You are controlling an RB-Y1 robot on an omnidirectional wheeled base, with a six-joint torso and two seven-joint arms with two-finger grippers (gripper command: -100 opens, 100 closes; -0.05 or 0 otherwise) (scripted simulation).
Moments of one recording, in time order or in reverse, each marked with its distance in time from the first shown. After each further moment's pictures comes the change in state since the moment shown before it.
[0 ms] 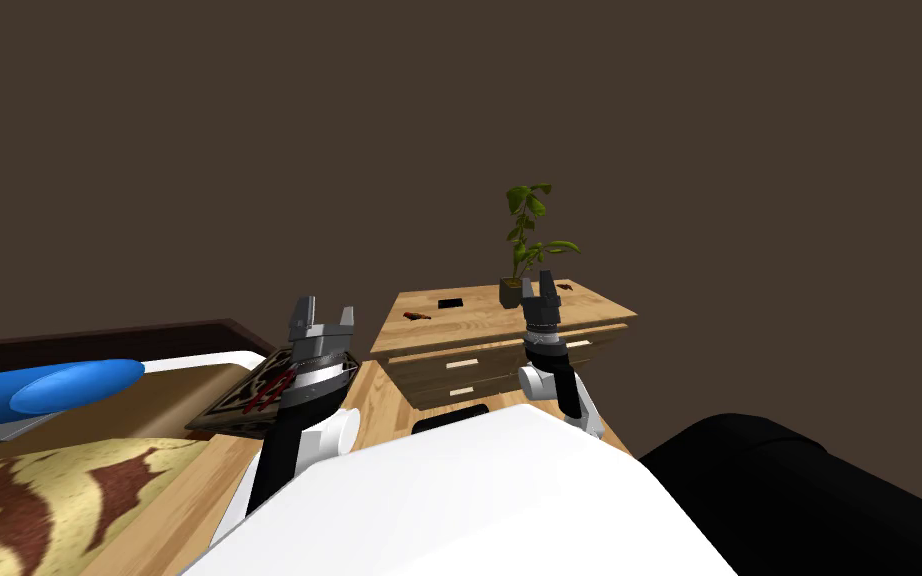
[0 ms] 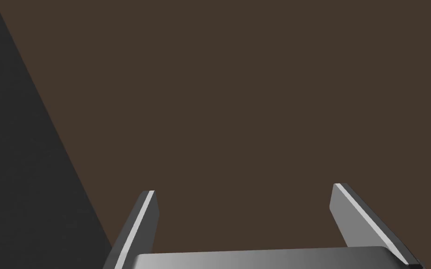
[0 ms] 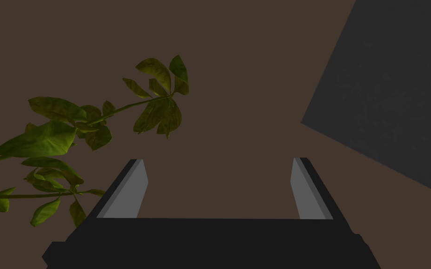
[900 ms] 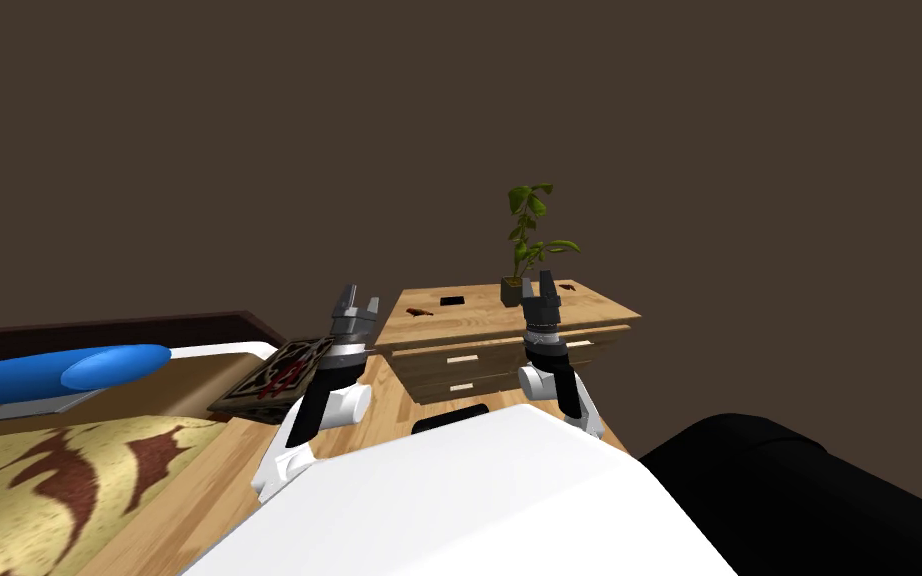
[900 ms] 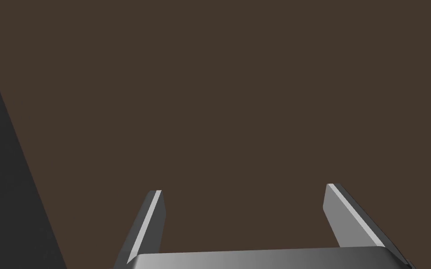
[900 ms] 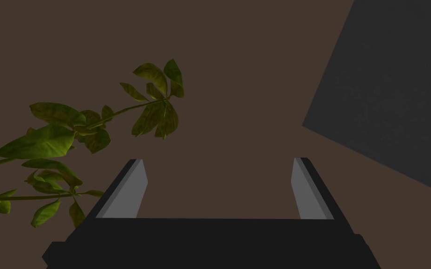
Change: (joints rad) left arm -0.213 0.131 -0.044 0.144 0.035 0.095 0.035; right arm 0.000 0.000 0.000 0.000 0.000 0.000 0.000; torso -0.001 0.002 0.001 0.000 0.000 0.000
